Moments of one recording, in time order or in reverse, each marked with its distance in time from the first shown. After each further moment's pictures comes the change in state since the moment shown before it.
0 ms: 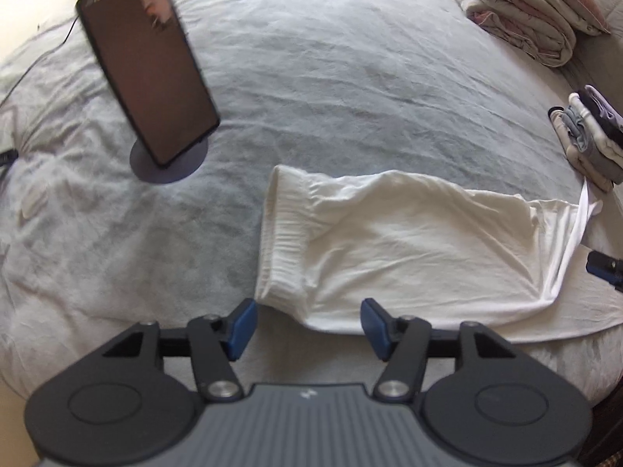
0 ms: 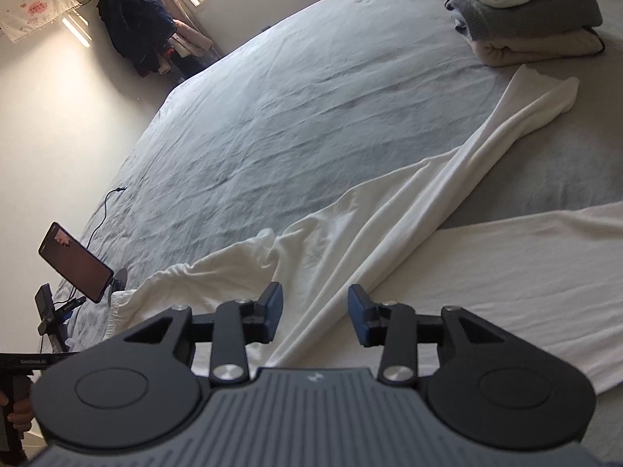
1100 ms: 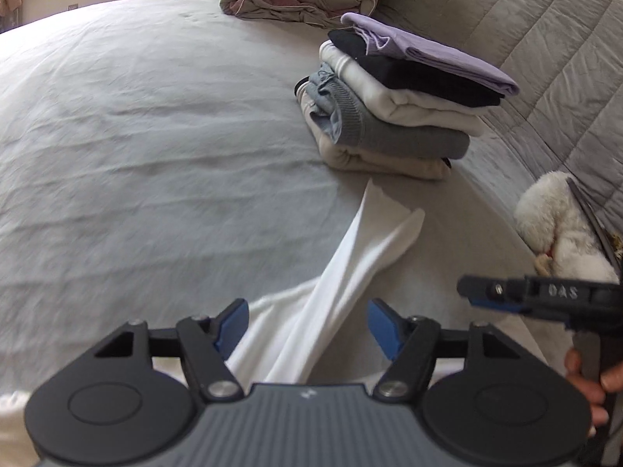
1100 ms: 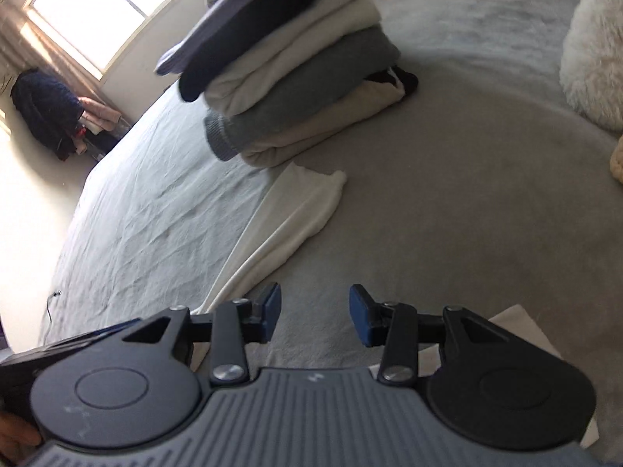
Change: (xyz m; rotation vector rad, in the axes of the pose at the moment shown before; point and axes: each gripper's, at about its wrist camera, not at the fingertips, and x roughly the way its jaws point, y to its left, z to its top) left arm 0.137 -0.392 0.092 0.303 -0.070 -0.344; right arm -0.047 -0.194 0.094 0.243 -0.074 -0.136
